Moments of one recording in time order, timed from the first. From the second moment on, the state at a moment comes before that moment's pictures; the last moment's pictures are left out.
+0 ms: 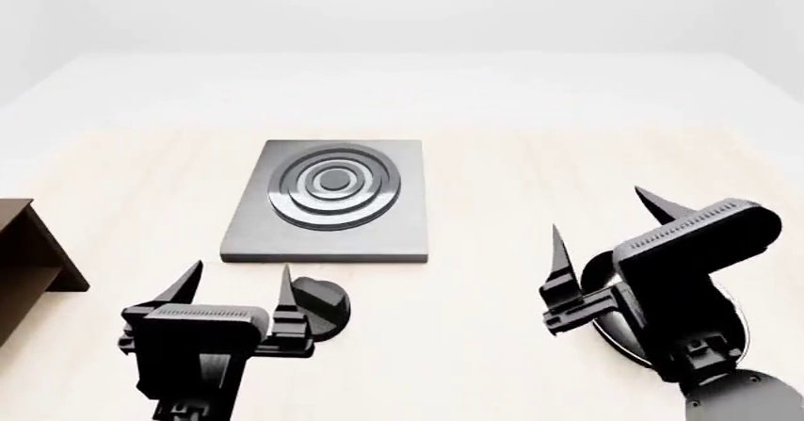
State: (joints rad) left arm 0.00 -0.26 0.11 0.45 -0.23 -0.32 -0.20; right arm 0.26 0.66 -0.15 -0.74 0.22 0.82 0.08
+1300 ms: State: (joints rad) left arm -0.01 -0.28 0.13 0.42 -0.22 -0.28 -0.24; right arm 0.43 1.23 -0.69 -0.60 0.19 1.25 -0.16
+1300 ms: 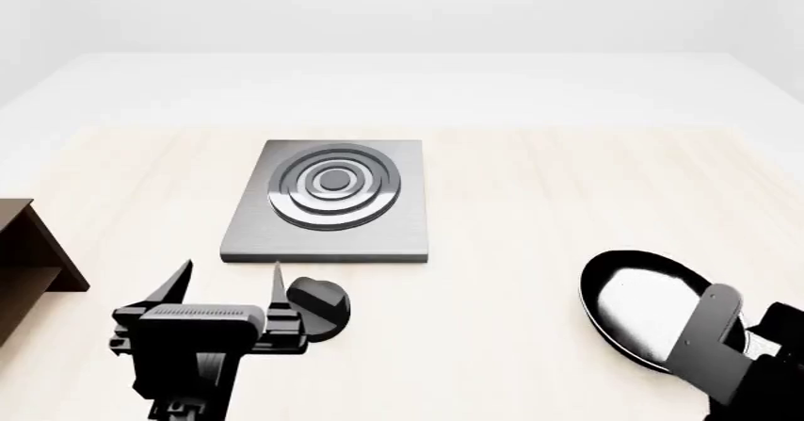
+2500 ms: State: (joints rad) left arm -0.02 -0.30 0.16 0.40 -0.22 -0.28 -0.27; right arm 0.25 1.20 -0.59 -0.27 0.31 1.05 -0.14
